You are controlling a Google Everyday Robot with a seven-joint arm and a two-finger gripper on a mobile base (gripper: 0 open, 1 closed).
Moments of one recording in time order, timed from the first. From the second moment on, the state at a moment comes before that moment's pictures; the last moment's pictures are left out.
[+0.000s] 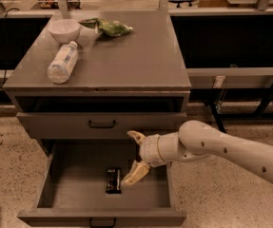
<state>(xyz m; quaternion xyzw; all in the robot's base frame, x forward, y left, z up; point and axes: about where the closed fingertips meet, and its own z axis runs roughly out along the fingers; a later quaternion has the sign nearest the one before) 0.505 0.027 0.614 -0.60 0.64 0.27 0.39</state>
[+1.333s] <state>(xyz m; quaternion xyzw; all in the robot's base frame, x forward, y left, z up) 0.501 0.064 0.473 -0.62 0.63 0.31 0.36</state>
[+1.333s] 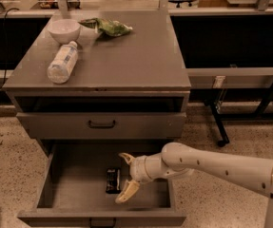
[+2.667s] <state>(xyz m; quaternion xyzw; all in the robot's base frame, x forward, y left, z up) 0.546 0.093 0.375 -0.64 0.61 0.30 0.36</state>
